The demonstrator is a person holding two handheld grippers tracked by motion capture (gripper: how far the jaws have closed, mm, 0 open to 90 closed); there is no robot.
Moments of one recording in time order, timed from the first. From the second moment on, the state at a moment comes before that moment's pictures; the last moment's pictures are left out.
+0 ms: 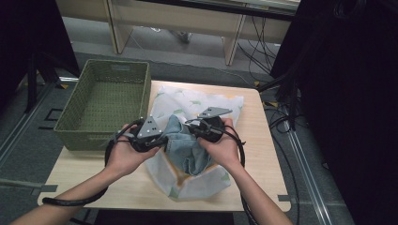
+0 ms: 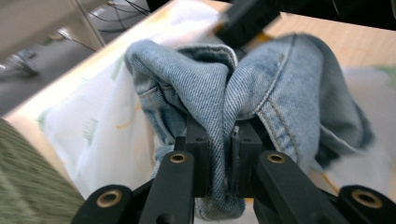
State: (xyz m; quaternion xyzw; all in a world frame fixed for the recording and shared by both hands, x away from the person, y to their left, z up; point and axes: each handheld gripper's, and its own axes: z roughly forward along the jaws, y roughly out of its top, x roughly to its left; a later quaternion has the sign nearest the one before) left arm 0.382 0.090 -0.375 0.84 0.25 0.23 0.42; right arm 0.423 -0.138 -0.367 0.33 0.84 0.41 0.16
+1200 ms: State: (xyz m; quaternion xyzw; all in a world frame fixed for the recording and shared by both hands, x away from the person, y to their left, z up) left arm 0.402 0.054 -0.384 0.88 0.15 0.23 0.38; right arm 0.419 -0.138 -0.357 0.32 0.82 0.44 0.16
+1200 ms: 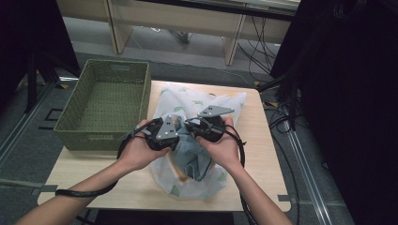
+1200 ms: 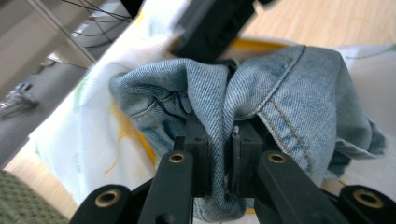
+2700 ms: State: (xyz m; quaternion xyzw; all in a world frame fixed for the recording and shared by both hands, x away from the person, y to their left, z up) left arm 0.413 0.052 -0.389 0.83 0.21 0.28 0.43; right arm 0.416 -0.148 -0.340 0.32 0.80 0.47 0.18
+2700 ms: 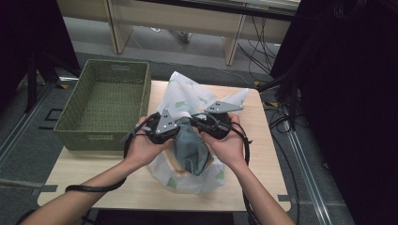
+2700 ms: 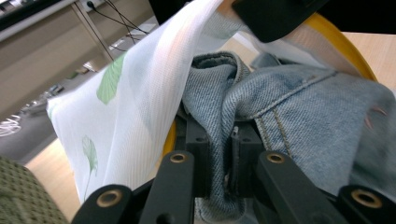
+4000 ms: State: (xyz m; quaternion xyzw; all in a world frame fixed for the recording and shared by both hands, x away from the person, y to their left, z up) left arm 0.388 0.039 -0.451 0.91 0.08 0.21 0.35; right arm 0.439 -0.171 -0.368 0.38 0.81 0.42 0.17
